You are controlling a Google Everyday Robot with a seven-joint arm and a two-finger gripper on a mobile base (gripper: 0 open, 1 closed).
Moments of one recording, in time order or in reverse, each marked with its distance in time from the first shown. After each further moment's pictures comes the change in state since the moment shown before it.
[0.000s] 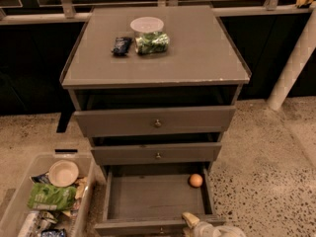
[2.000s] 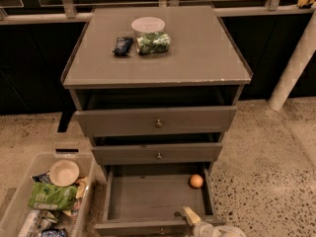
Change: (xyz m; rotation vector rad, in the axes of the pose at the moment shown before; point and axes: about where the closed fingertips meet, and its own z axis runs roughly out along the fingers) arm -0.001 -0.002 -0.003 0.000 0.000 0.000
